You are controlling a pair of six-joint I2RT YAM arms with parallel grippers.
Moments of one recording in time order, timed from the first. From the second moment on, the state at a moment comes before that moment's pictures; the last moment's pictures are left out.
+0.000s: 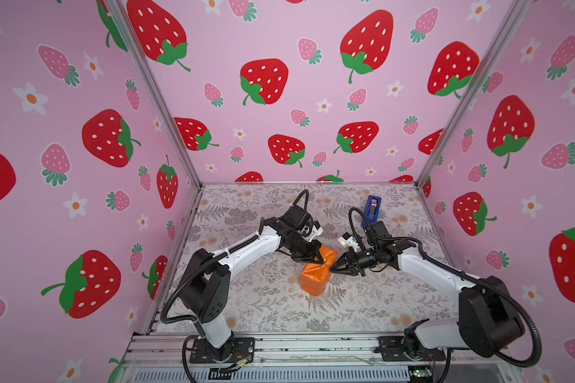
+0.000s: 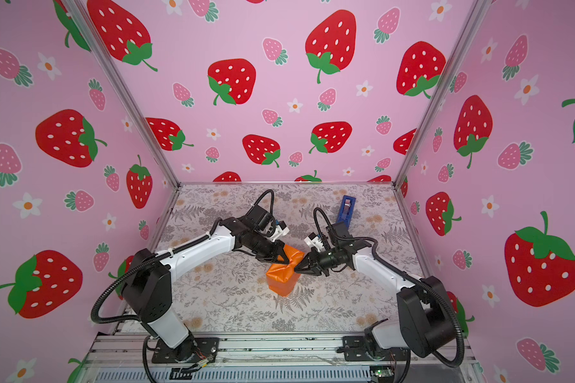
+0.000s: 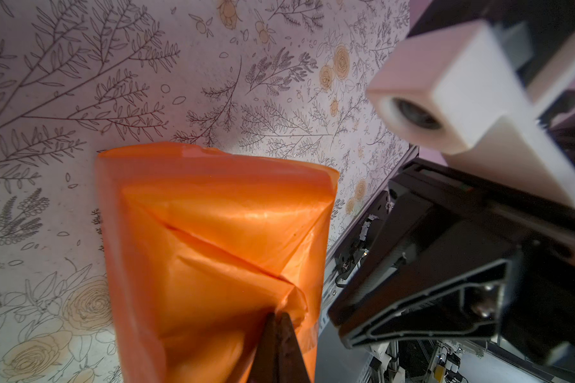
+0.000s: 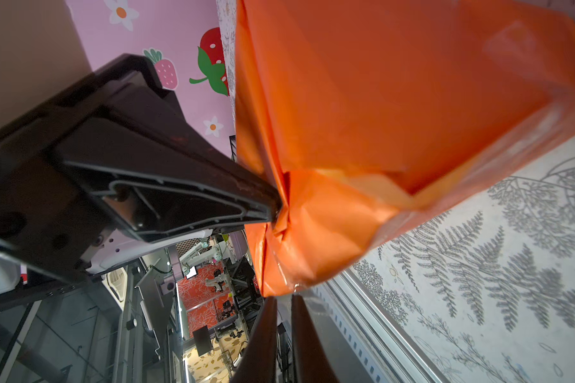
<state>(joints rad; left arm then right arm) -0.66 1.72 1.31 -0.74 0.65 -0.41 0.54 1.40 0.80 -0.44 -1.02 0.66</state>
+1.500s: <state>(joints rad) -0.53 1.62 1.20 -0.75 0.62 -0.41 0.49 1.29 0.76 -0.34 -0.89 0.77</state>
